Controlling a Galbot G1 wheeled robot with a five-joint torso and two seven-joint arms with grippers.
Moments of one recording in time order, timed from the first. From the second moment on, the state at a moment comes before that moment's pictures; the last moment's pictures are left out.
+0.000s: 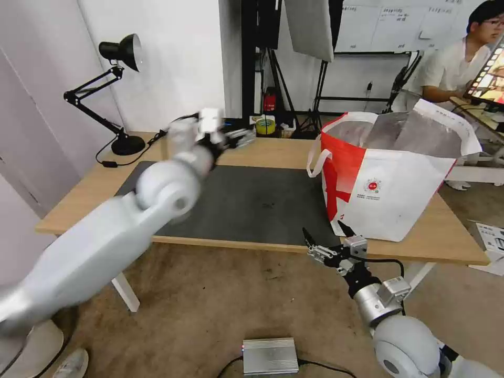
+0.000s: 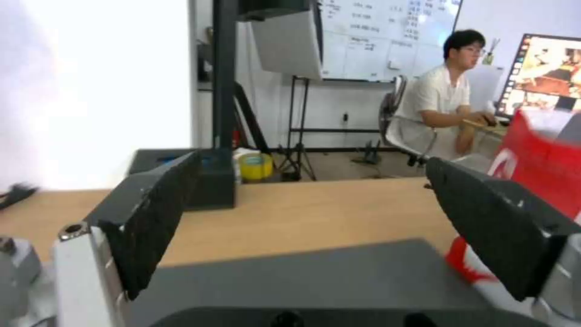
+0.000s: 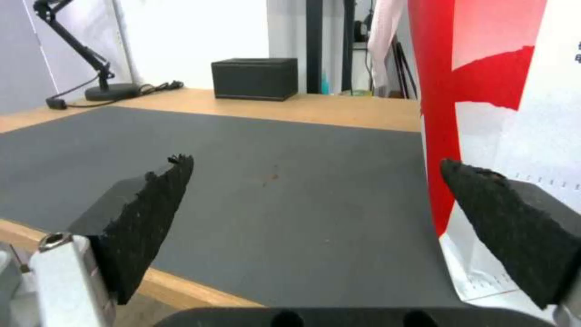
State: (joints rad) left arm 0.56 -0.76 0.06 -2.01 -1.03 0.22 -0.42; right arm -1.35 0.71 0.12 2.16 0.63 0.12 0.39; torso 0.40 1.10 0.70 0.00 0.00
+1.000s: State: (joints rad) left arm 1.45 -0.98 -0.39 -2.00 -0.50 -0.33 -0.20; right arm -1.35 0.71 0.12 2.16 0.63 0.12 0.39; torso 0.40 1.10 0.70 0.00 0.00
